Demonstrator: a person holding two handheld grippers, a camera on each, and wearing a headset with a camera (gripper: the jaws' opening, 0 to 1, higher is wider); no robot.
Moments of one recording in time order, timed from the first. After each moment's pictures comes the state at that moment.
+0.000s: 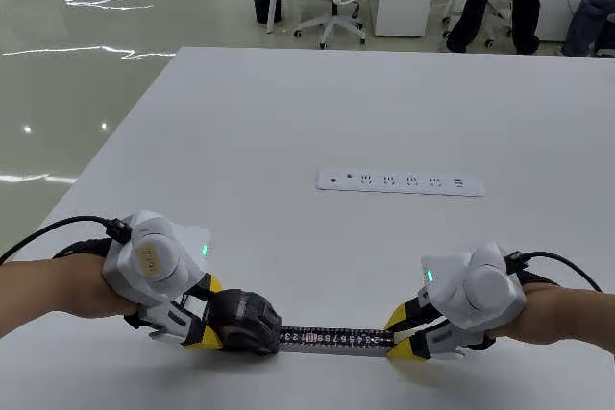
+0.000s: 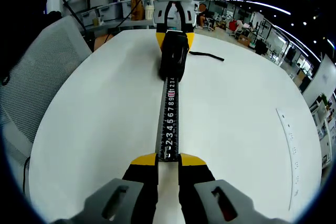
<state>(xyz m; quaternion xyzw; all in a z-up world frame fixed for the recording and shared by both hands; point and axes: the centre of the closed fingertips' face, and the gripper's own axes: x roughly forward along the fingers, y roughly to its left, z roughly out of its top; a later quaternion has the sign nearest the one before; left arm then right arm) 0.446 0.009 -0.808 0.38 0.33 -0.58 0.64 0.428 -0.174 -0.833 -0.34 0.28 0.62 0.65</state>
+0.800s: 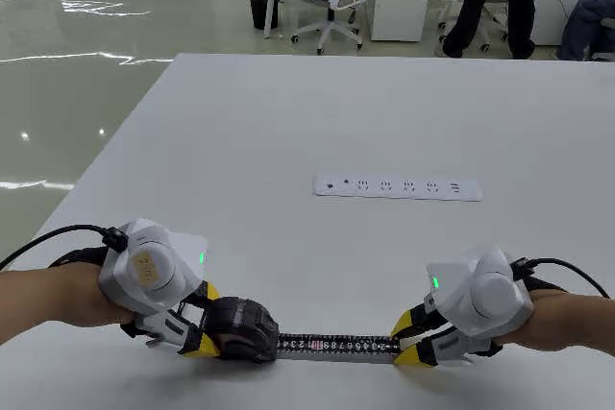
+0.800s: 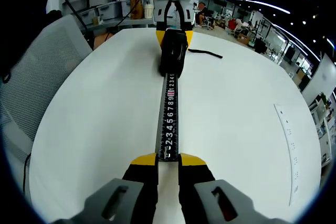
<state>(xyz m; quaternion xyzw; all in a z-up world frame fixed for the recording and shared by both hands) 0.446 0.010 -0.808 0.38 0.33 -0.58 0.64 0.428 -0.186 -0.833 -0.34 0.28 0.62 0.65</state>
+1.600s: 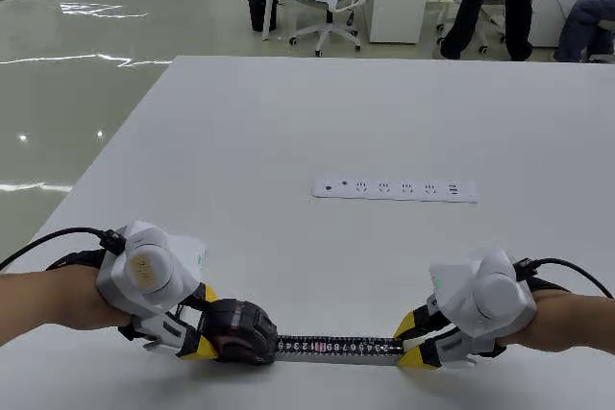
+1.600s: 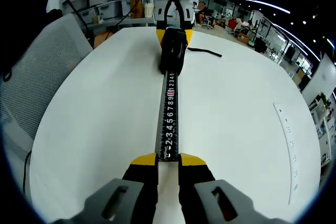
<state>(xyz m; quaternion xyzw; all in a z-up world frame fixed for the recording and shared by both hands) 0.446 0.009 -0.808 0.38 0.33 -0.58 0.64 0.427 -0.192 -0.832 -0.34 0.28 0.61 0.65</state>
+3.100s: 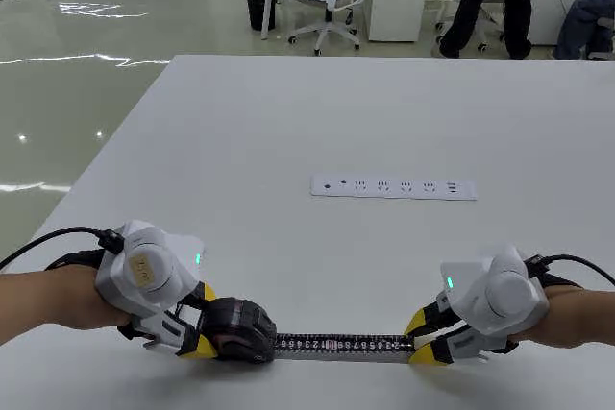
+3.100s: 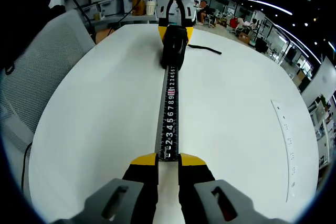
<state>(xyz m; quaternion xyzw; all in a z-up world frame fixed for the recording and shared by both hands) 0.446 0.010 -0.809 0.38 0.33 -0.58 0.64 0.428 -0.206 -0.833 -0.36 0.28 0.61 0.65</state>
